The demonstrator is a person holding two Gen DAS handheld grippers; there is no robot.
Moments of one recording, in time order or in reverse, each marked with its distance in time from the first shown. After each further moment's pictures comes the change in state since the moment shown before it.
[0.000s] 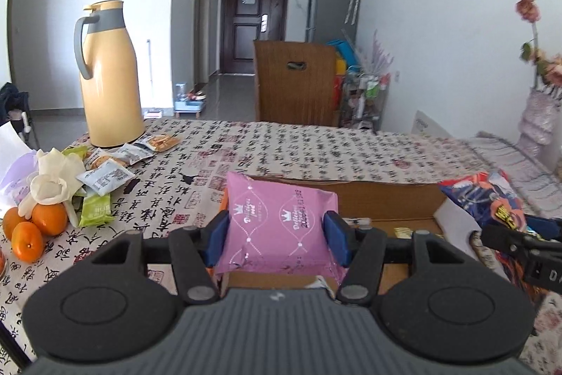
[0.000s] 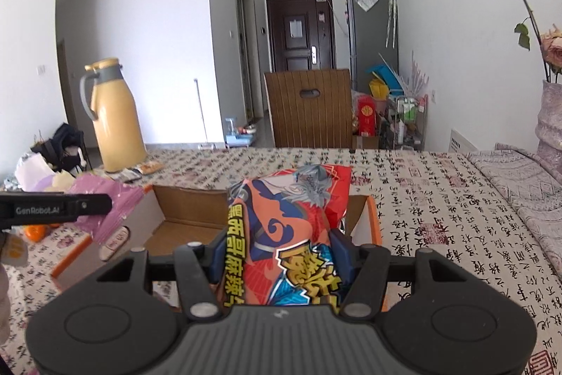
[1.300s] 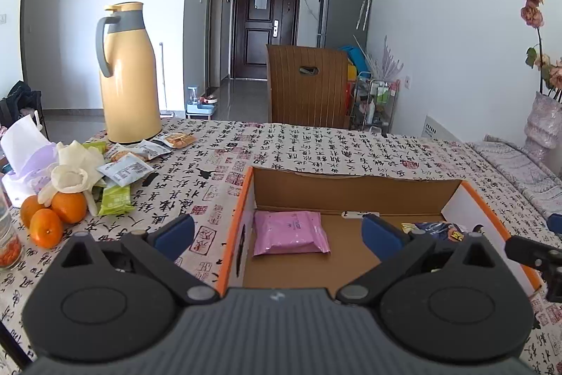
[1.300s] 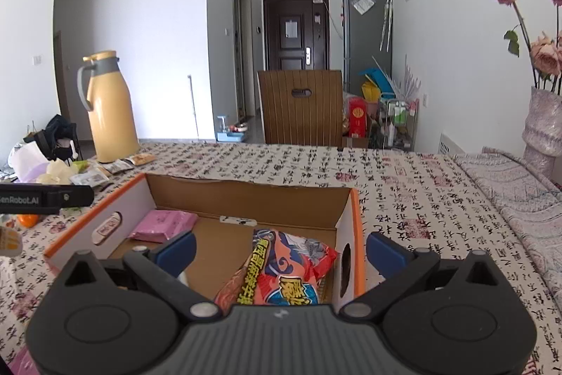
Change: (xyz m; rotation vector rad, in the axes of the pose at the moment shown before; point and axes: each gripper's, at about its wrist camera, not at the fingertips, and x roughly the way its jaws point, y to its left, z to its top) left arm -0.032 0.012 -0.016 -0.029 -0.033 0.017; right arm -0.037 -0.005 -0.014 -0.025 -0.039 -0.023
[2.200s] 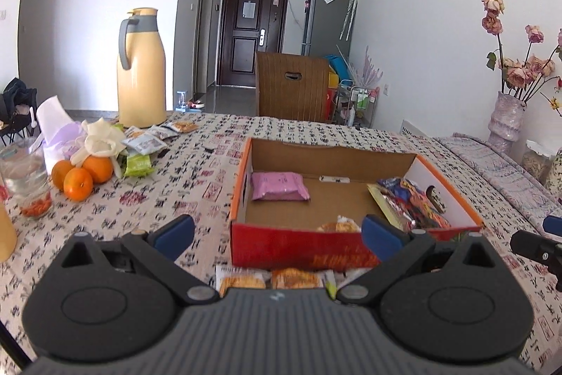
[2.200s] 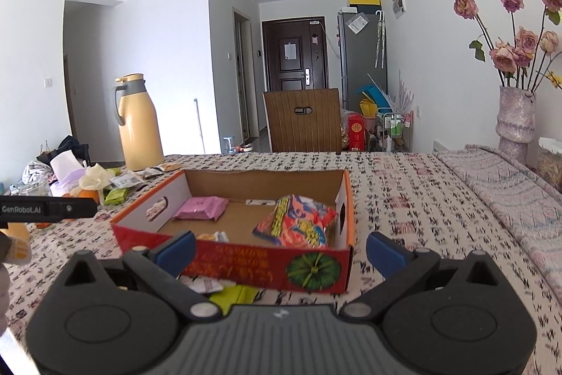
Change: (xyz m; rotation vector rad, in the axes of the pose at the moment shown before) left arm -0.111 0.018 -0.063 -0.013 -0.028 -0.067; right arm -0.122 0.018 -0.062 0.046 -0.064 0.013
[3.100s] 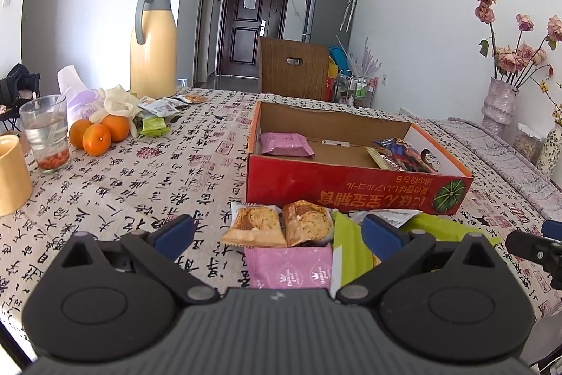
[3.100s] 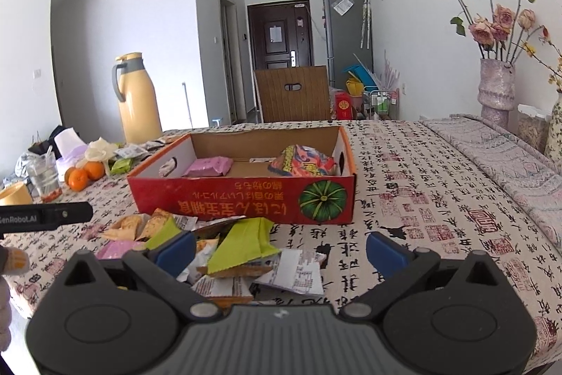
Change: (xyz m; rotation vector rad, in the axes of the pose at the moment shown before) left arm -0.038 0.018 -0.055 -0.014 0.026 -0.011; right arm -0.035 0.033 -0.045 0.015 0.061 -0.046
